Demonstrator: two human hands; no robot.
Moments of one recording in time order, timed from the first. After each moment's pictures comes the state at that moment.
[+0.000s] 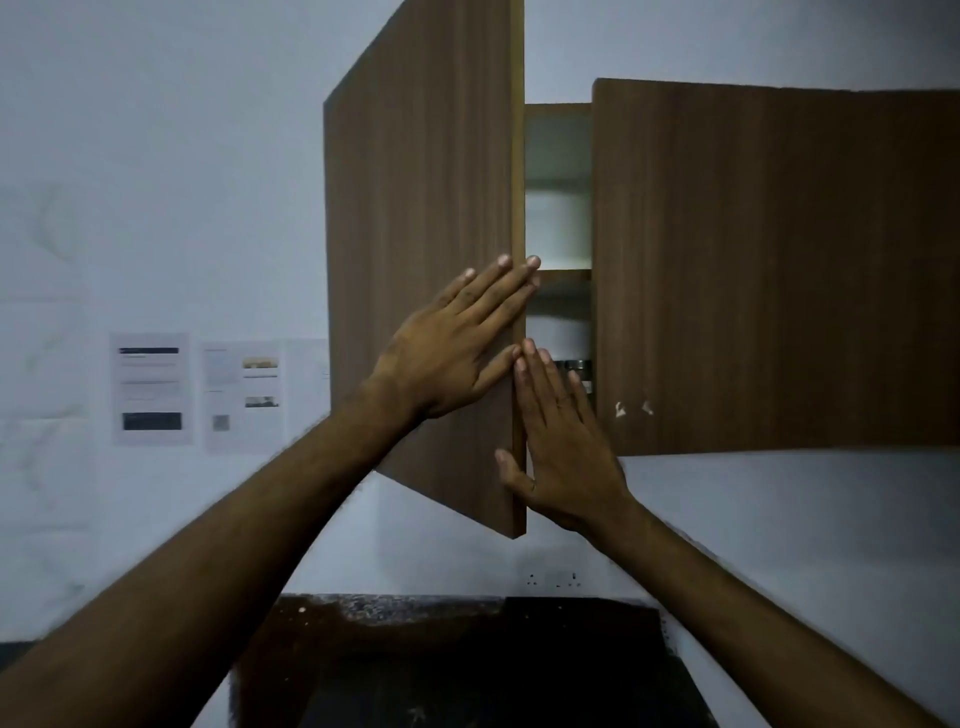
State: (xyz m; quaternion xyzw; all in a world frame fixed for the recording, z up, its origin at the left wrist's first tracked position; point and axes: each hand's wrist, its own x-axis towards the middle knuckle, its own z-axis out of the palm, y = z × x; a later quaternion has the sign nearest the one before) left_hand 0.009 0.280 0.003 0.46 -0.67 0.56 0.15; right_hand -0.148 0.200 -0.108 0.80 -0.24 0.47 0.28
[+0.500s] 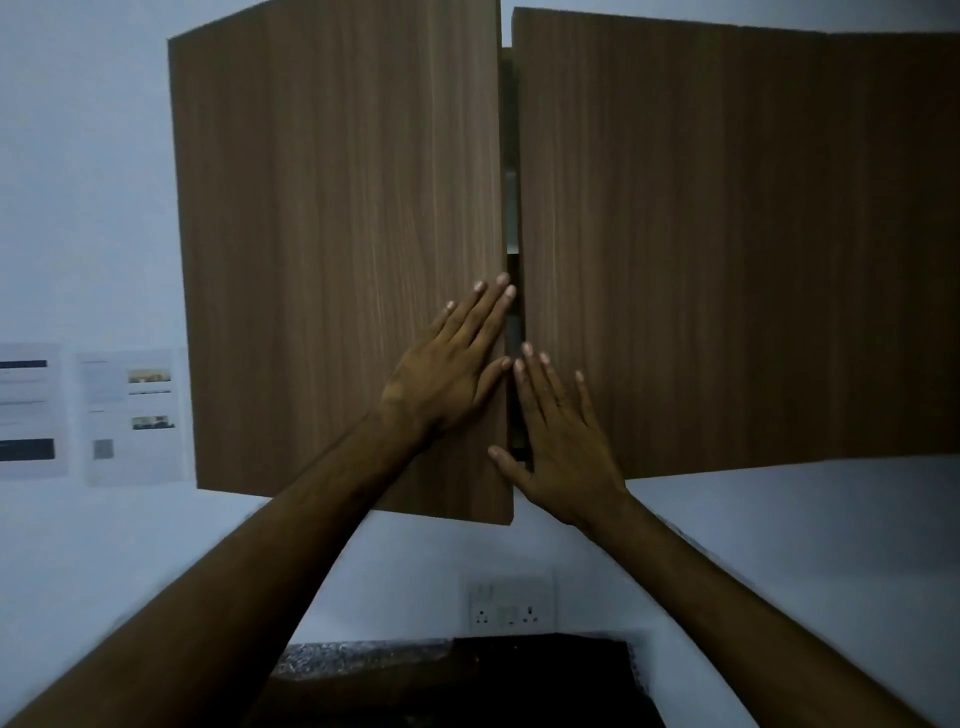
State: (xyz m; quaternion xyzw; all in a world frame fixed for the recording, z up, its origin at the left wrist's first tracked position) left_hand -0.040 0.091 -0.018 0.50 -0.70 0.46 0.23; right_hand -0.201 0.026 -0.110 0.80 -0.30 0.44 0.28
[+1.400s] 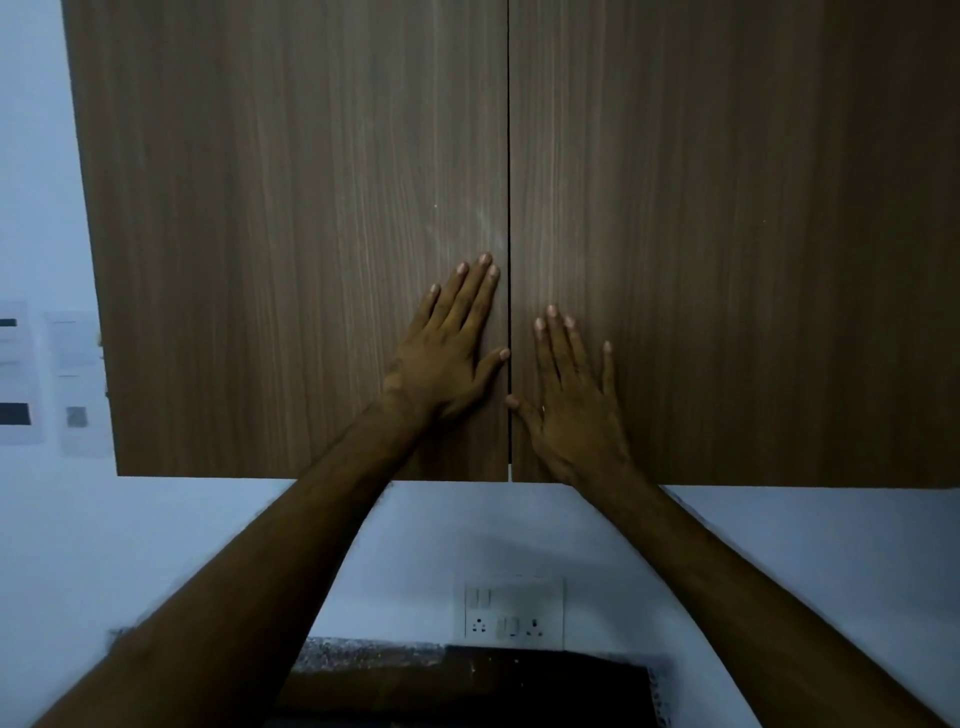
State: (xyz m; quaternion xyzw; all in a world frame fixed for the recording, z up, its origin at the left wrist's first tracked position) left_hand -0.019 -0.055 -0.045 0.59 -0.64 0.43 0.23; right_hand -0.178 -0.143 -0.113 0.77 -0.35 0.45 0.30
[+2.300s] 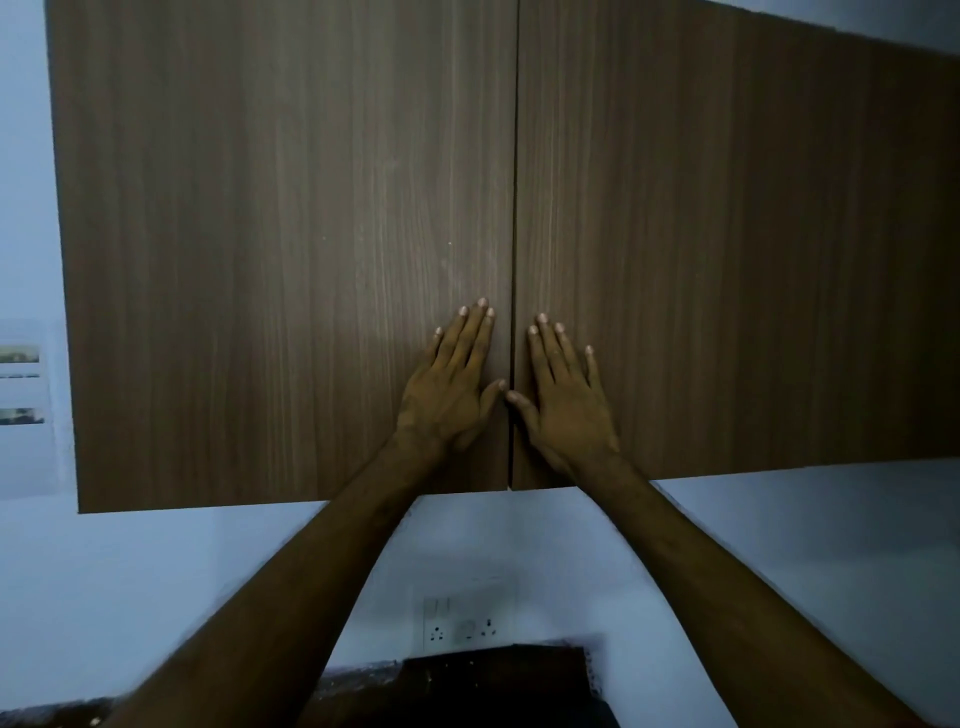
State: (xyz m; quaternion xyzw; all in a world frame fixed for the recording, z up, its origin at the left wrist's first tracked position) left_hand -0.010 -0.031 -0.059 0.54 -0.70 0.37 0.29; right_hand -0.179 -0.081 -0.081 0.76 -0.42 0.40 0.29
